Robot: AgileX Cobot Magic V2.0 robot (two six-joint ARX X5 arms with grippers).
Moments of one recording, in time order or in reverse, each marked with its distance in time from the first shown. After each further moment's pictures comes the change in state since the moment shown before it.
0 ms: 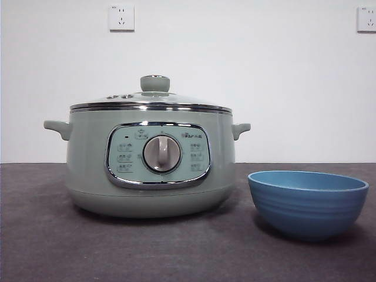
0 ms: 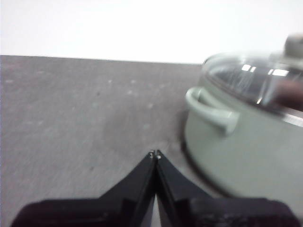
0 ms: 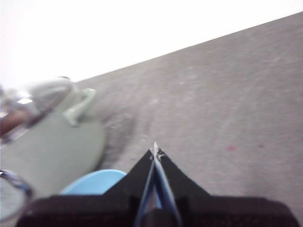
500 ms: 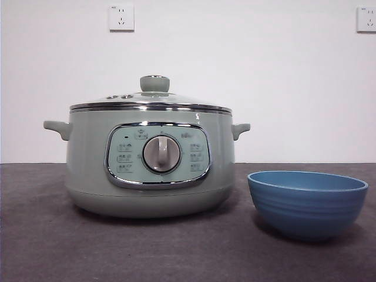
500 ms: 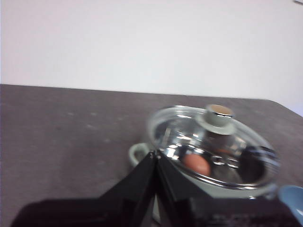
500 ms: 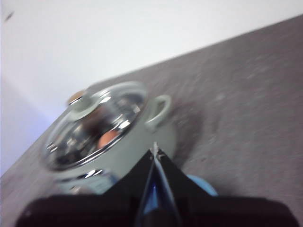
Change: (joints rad) left arm 0.000 0.093 0.402 -0.293 0.158 -0.069; right arm 0.001 0.299 0.341 -0.122 -0.269 0.033
